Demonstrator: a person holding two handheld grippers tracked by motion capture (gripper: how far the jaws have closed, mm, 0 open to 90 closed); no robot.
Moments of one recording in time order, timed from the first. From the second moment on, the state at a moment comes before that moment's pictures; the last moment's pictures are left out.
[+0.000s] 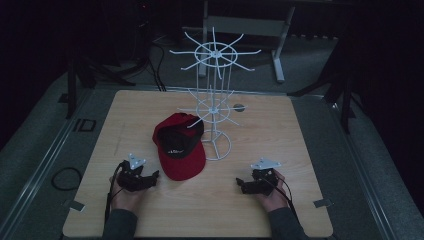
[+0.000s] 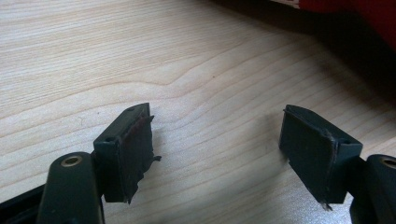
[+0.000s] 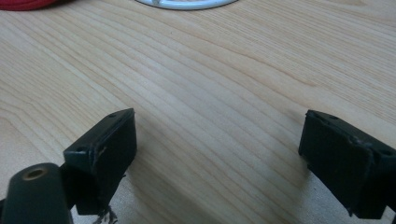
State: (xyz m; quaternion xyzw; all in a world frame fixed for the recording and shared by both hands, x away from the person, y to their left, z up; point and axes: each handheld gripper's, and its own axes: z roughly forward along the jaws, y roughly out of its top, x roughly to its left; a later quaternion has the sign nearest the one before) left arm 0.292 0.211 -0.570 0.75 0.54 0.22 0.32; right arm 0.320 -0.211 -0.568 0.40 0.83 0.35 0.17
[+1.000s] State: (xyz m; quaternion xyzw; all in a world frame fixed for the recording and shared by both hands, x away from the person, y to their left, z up) left arm 0.291 0.210 -0.565 0.76 0.54 0.21 0.31; right arm 0.321 -0.211 -0.568 0.40 0.83 0.35 0.17
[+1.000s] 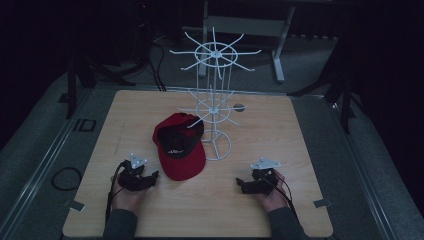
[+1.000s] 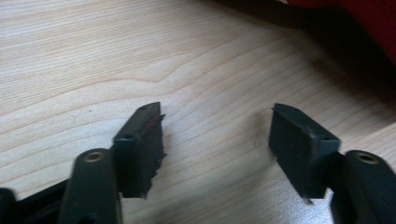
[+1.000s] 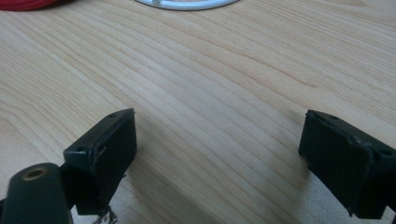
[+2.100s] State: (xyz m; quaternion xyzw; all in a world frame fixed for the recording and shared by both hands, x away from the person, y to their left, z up) left arm 0.276 0.211 -0.533 0.74 0.53 0.18 0.37; right arm 0.321 -0.211 -0.568 0.40 0.83 0.35 0.17
